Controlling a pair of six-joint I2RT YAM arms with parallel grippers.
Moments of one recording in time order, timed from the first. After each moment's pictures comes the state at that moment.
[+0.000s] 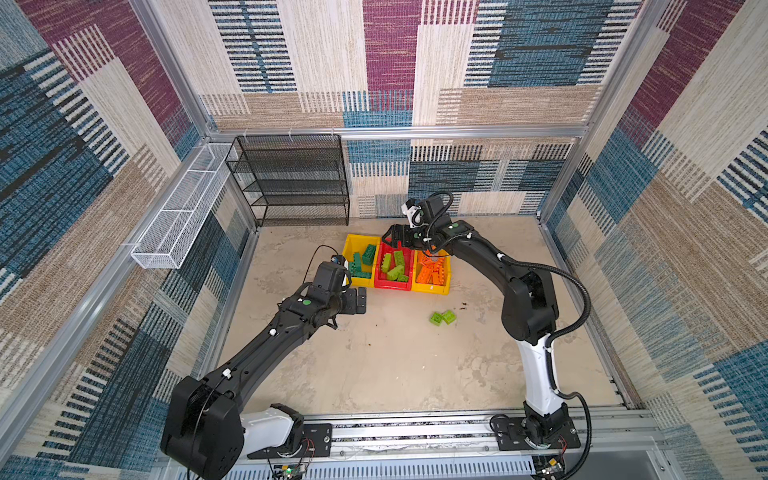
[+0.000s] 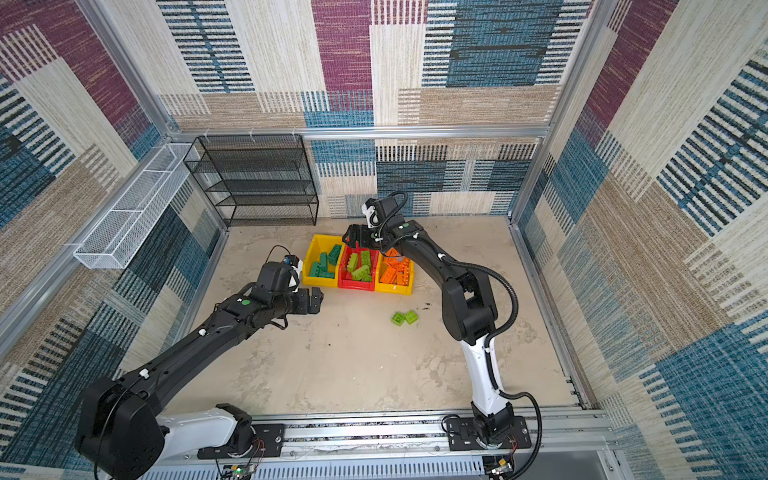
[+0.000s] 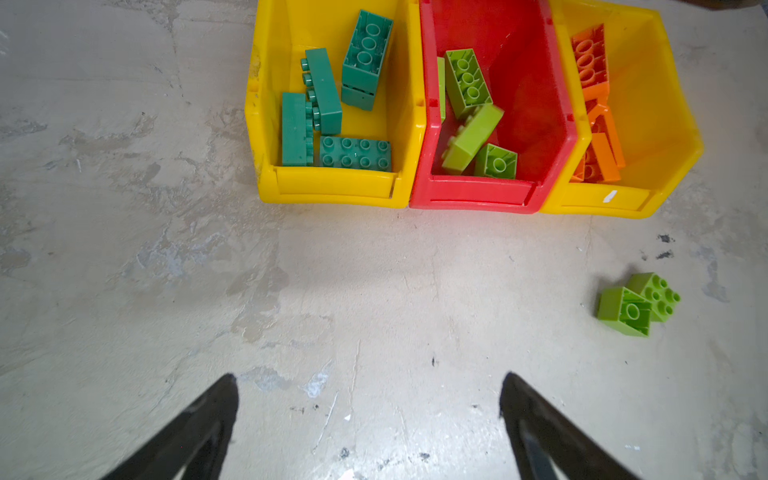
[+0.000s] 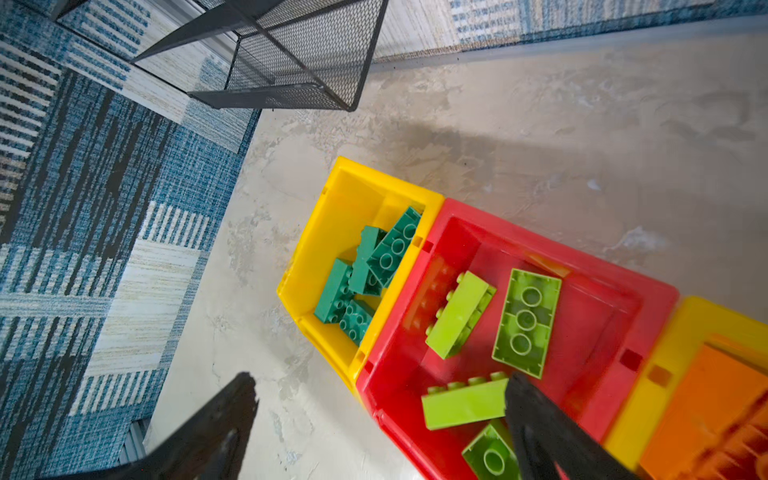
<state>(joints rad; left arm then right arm) -0.43 1.26 0.90 -0.47 -0.07 -0.32 0.48 2.13 1.93 -0.49 -0.38 0.43</state>
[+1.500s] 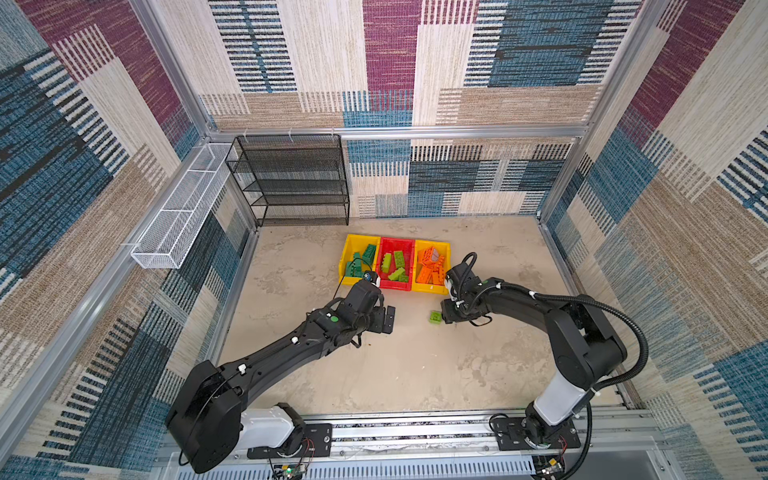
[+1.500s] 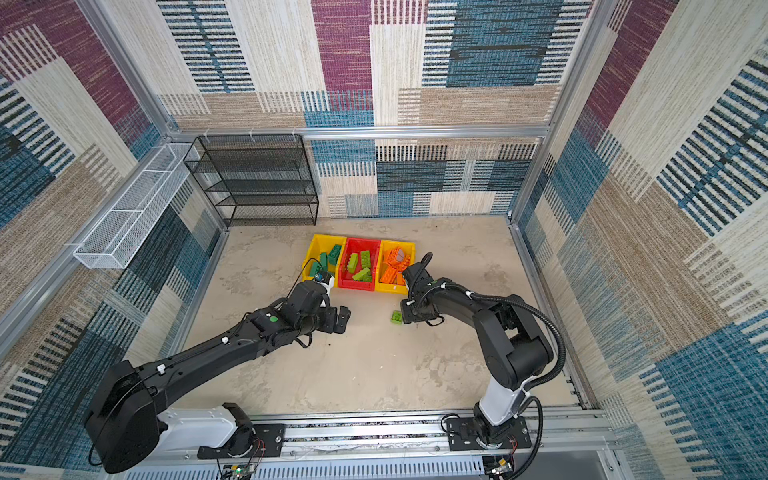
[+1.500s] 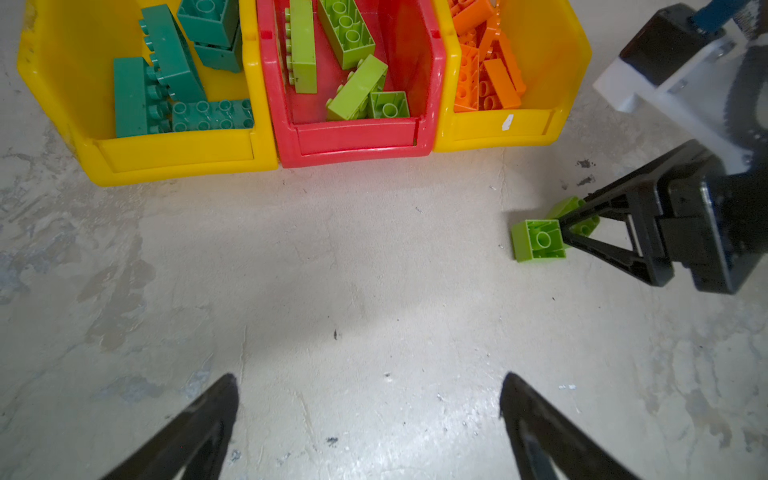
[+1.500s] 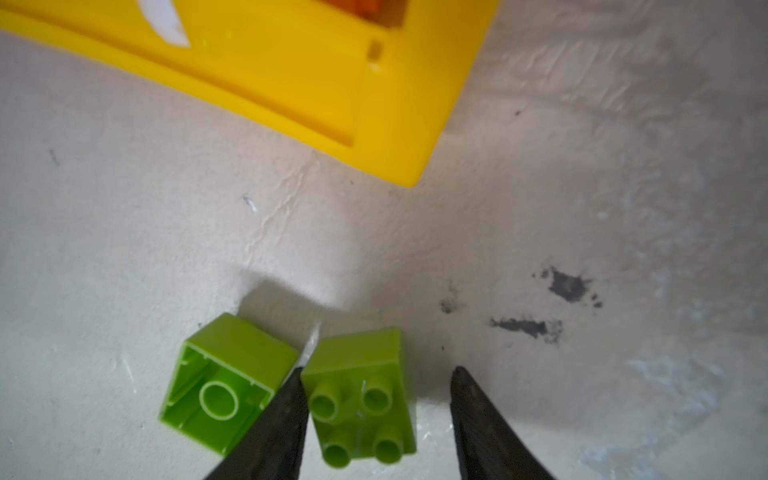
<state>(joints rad) -0.72 1.30 0.85 -0.38 -0.16 -0.40 0.47 1.71 1.01 -0.52 -0.02 0.28</state>
